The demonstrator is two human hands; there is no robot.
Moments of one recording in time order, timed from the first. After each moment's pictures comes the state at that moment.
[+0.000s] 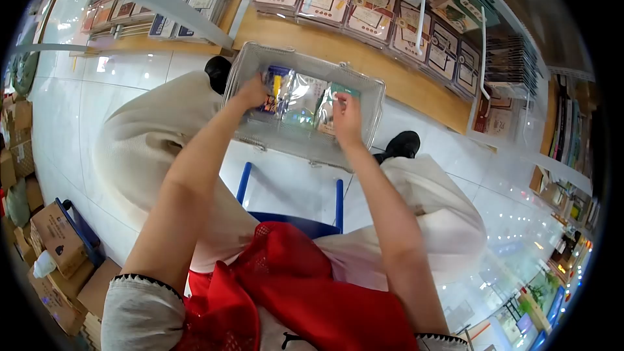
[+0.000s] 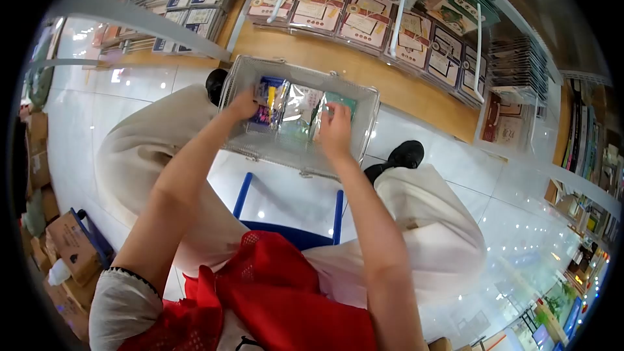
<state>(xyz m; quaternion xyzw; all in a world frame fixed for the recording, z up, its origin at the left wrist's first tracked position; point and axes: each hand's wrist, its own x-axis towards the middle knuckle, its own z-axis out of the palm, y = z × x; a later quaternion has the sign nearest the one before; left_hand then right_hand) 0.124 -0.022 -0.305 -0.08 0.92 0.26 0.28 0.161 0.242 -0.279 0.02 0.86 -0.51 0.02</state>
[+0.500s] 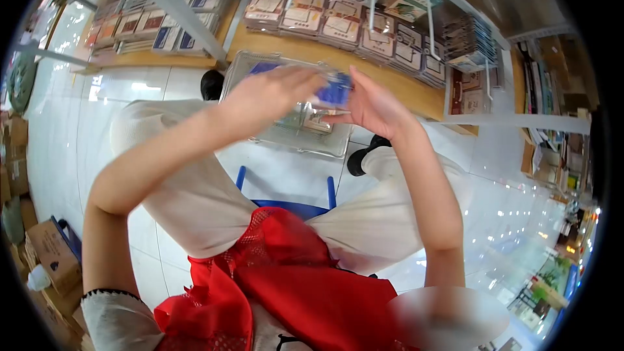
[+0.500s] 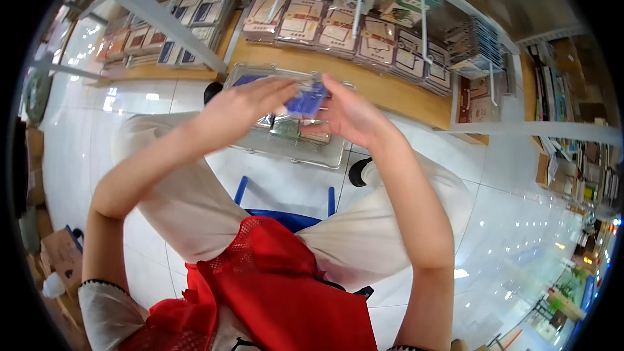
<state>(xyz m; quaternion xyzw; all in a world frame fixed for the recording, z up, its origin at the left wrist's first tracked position) 0.183 0.057 -0.023 0.40 0.90 0.18 -0.03 0.158 0.277 -0.035 0.15 0.45 -0.77 0.42</state>
